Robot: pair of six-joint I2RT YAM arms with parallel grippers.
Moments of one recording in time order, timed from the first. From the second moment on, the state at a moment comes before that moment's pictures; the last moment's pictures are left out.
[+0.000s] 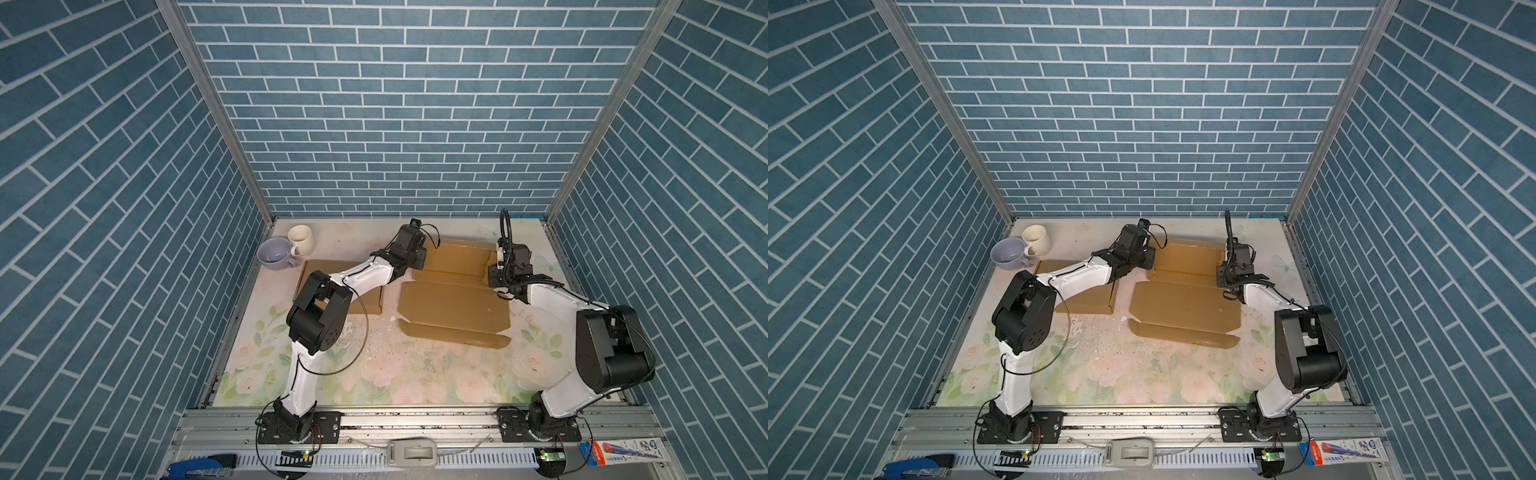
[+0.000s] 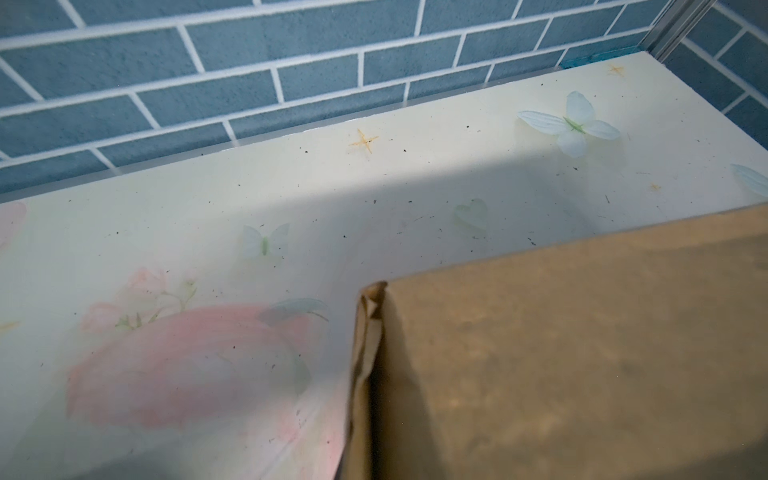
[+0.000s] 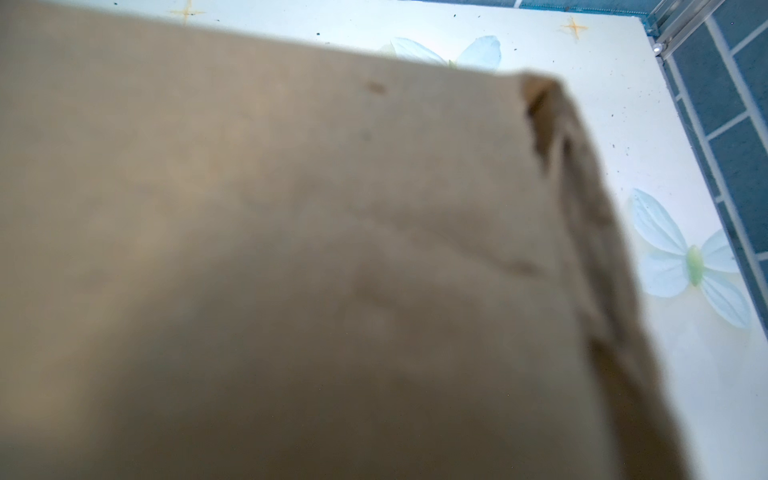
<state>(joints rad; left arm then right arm) -0.62 2.10 1.58 -0.15 -0.12 -0.21 0.22 1.61 0.94 -0.10 0.13 0.05</state>
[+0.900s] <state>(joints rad) -0.58 2.22 1.88 -0.47 -0.02 -0.25 0.27 1.71 1.11 -0.29 0.36 0.21</state>
